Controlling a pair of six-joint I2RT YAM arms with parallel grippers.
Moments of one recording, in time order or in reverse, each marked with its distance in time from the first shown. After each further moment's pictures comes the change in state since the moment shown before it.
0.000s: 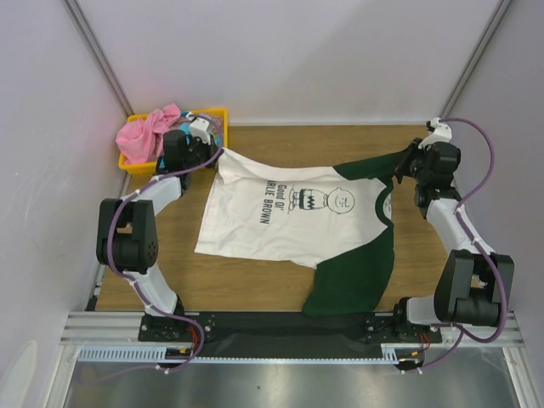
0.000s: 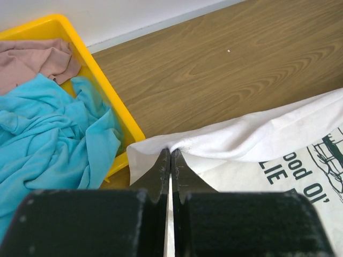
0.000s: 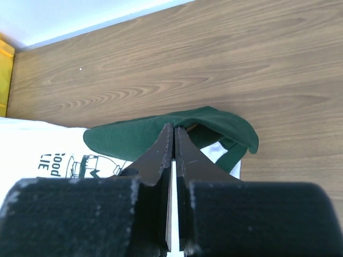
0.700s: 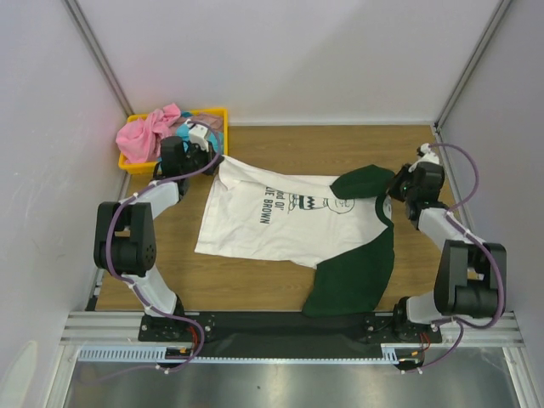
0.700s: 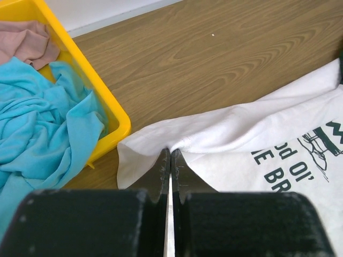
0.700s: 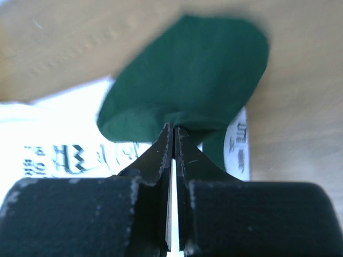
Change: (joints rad) left arm 0.022 -0.034 -0.077 0.012 0.073 0.003; right arm 0.011 0.019 -0.147 -0.011 0.039 0.105
